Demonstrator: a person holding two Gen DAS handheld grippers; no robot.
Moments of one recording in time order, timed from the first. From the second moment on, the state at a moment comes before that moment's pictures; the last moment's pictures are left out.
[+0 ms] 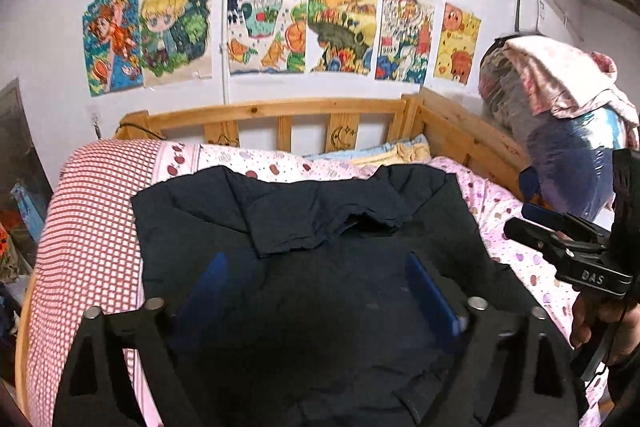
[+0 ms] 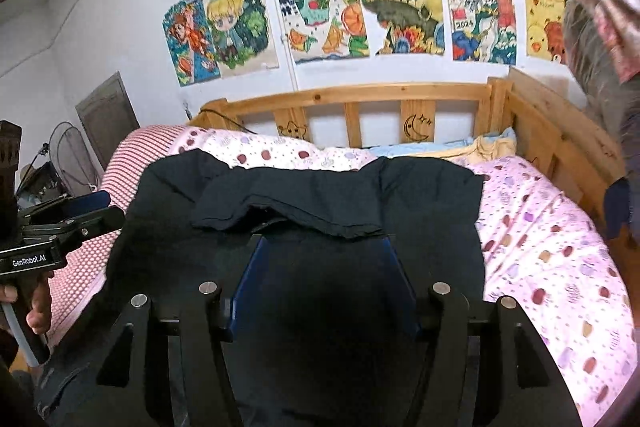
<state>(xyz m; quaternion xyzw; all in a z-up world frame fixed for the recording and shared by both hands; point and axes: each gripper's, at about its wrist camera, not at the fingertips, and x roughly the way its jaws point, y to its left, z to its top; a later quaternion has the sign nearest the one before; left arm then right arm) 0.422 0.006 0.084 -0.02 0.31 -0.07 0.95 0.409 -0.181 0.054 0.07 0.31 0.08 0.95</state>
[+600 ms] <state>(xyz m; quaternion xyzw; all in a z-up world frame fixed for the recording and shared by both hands) 0.299 -0.012 0.109 0.03 0.27 -0.08 0.96 0.277 -0.176 0.078 0.07 0.29 0.11 0.95</state>
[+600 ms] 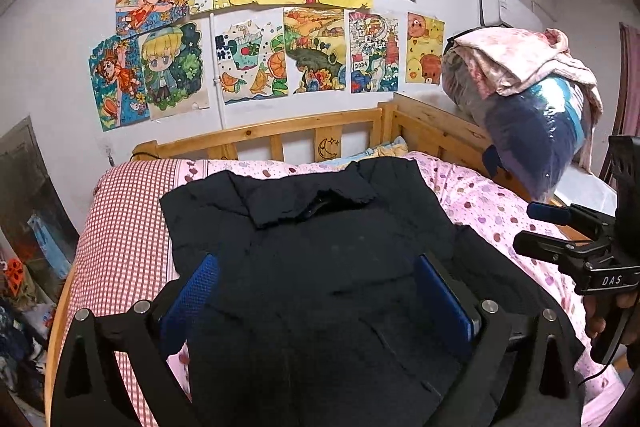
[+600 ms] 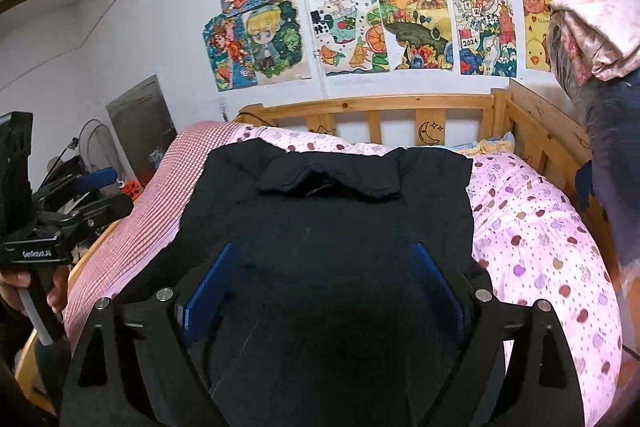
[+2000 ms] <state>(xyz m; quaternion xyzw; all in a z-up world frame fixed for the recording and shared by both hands) 0.129 -0.007 0.006 0.08 0.31 -0.13 0.94 0.079 -0.203 -0.010 0.01 0.32 0.06 0.95</state>
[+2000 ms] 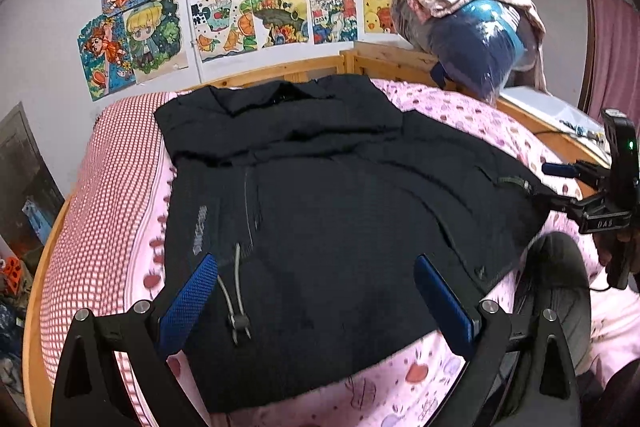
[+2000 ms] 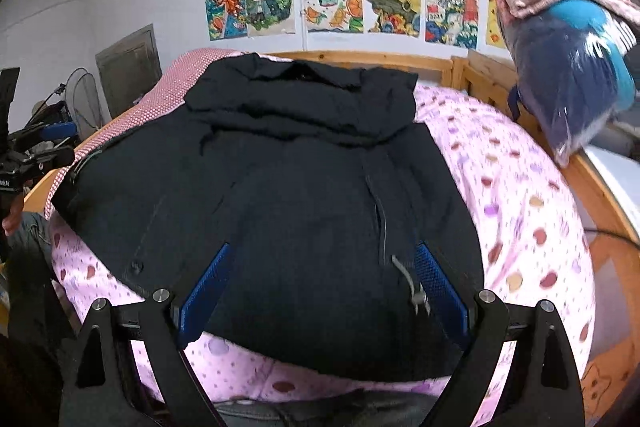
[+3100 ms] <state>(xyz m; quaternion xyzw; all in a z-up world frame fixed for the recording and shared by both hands) 0.109 -0.021 -0.047 0.12 0.36 -0.14 0.92 0.051 -0.194 -0.062 -0.06 0.41 0.07 0.91</state>
